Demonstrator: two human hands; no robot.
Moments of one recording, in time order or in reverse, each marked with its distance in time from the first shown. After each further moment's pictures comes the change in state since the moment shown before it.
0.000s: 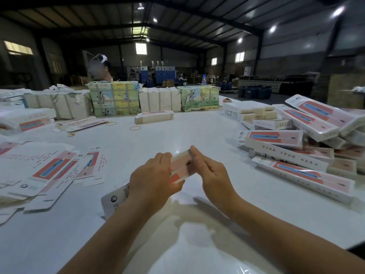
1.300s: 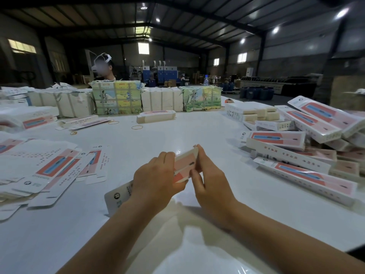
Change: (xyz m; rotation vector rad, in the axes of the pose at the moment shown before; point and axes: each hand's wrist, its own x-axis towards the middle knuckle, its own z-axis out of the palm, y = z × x) left_hand -0.002 0.001 0.003 0.024 0.061 0.026; right_hand -0.010 0.008 0.006 -0.421 -0.024 -0.201
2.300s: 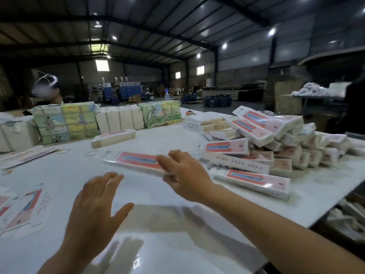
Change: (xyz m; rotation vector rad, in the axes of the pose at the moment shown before) left_hand 0.002 -0.022 0.008 -0.103 0.137 0.162; right_hand 0.051 0.043 -0.066 -0.602 -0.080 -0.235
